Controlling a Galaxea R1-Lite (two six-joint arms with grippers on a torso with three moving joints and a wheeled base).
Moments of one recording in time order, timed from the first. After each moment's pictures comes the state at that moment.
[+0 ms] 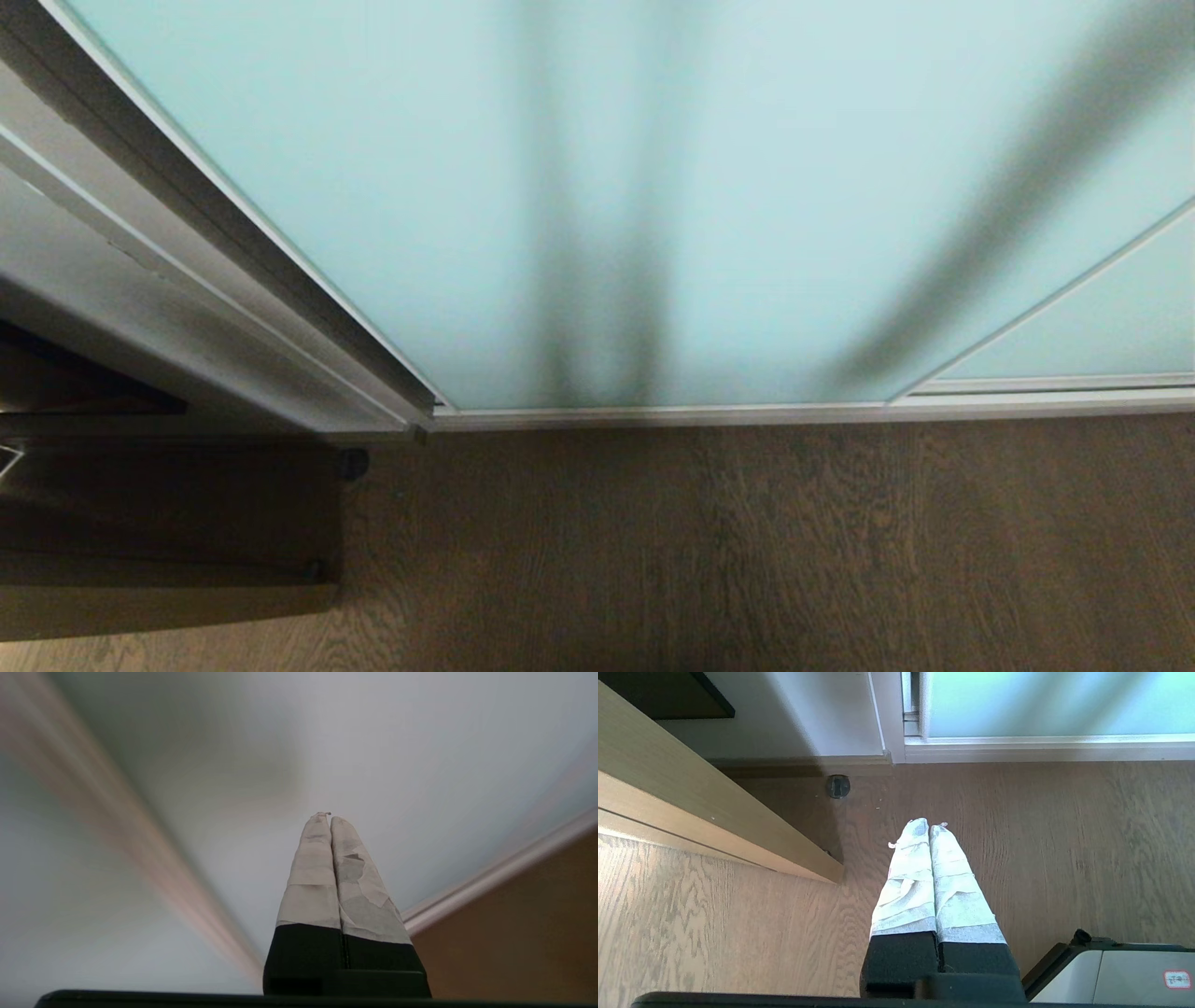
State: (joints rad) left arm 0.02 0.00 0.00 0.00 -0.01 0.03; right arm -0.89 1.33 -1.25 -0.43 0.42 0.49
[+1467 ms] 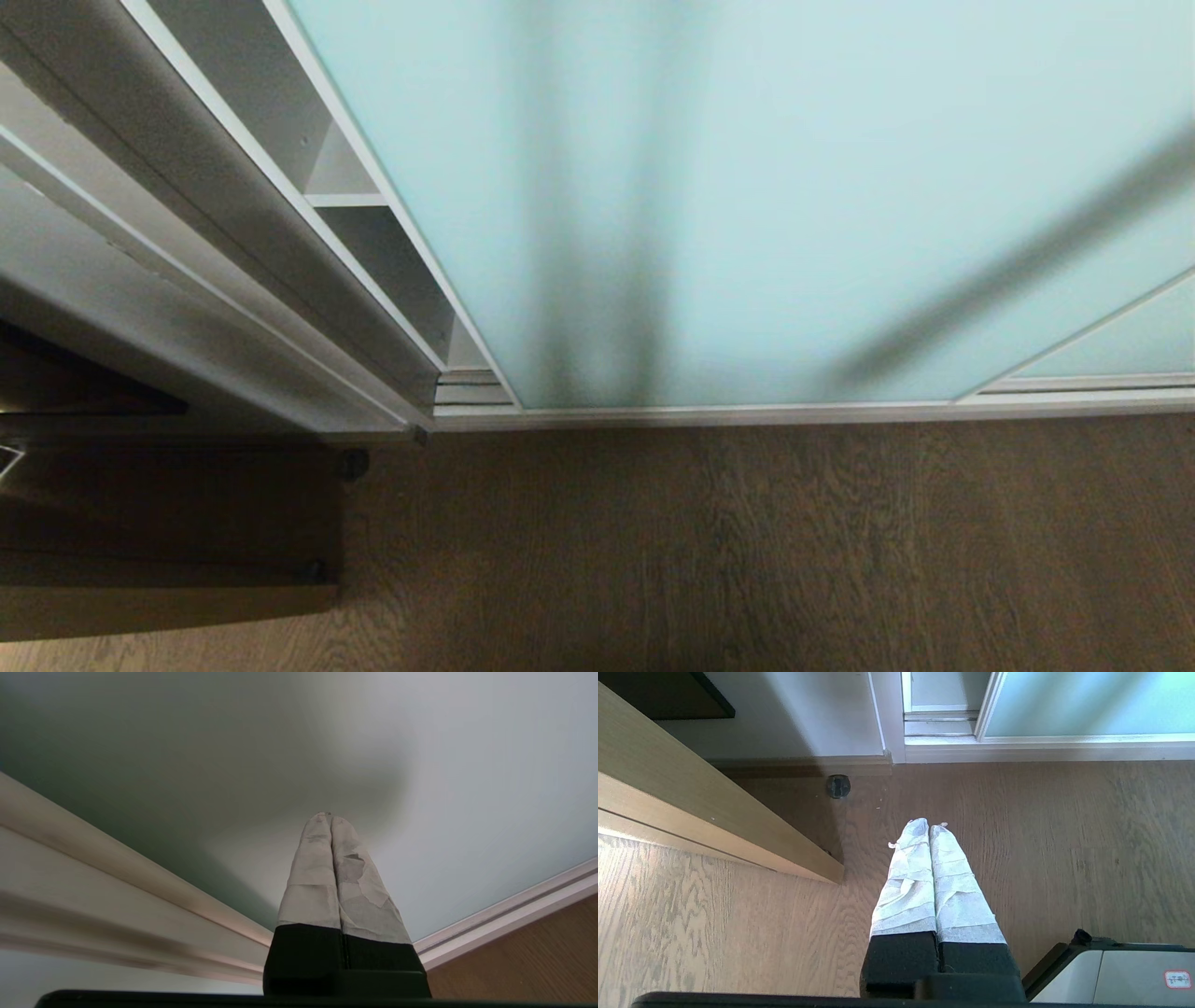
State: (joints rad) left arm 0.02 0.00 0.00 0.00 -0.01 0.03; right arm -0.87 1.89 -1.57 -0.64 0.55 0.62
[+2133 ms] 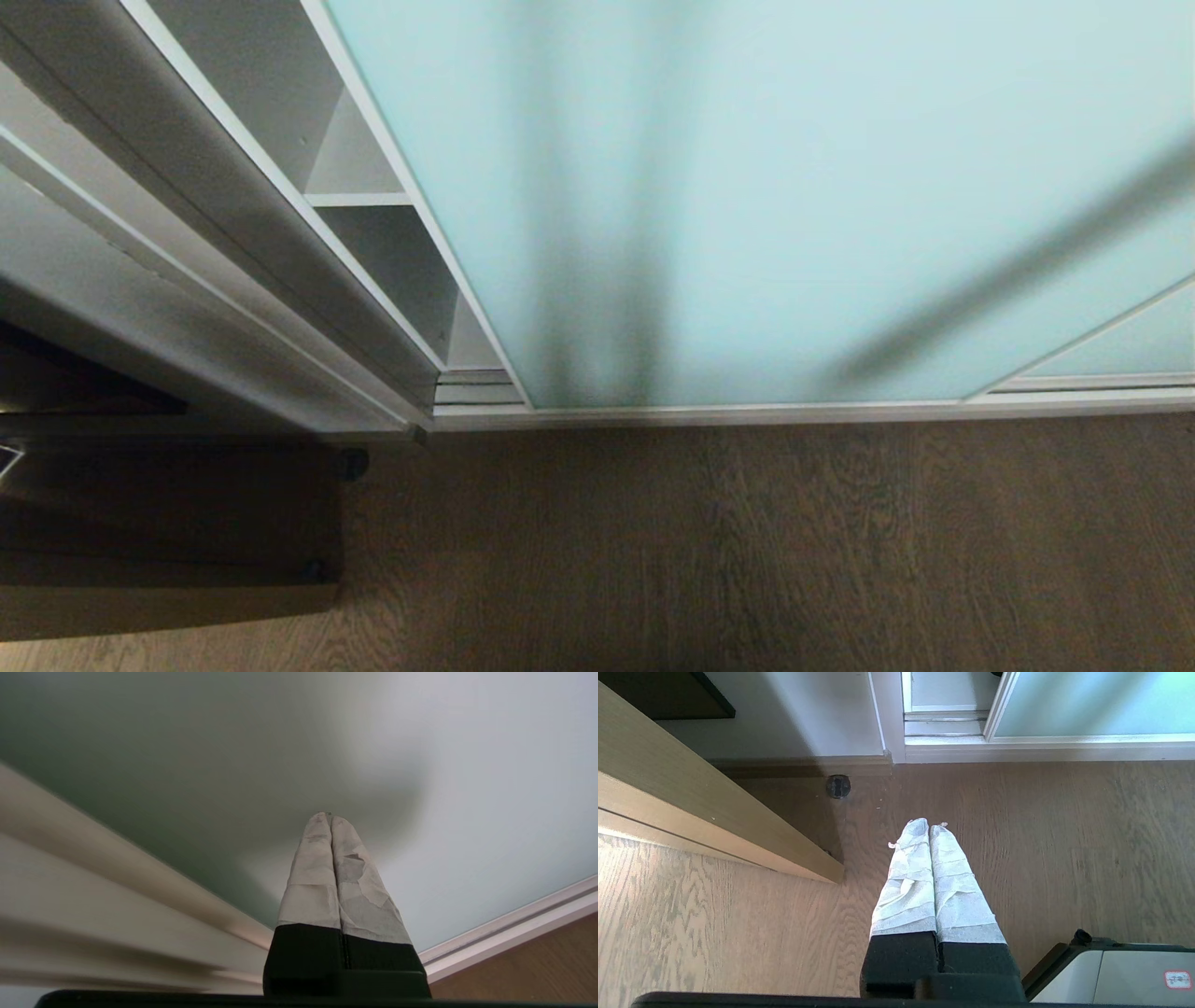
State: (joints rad) left arm 0.02 0.00 0.00 0.00 -0.01 0.03; right arm -0.84 1.96 -1.65 -0.65 0.54 0.63
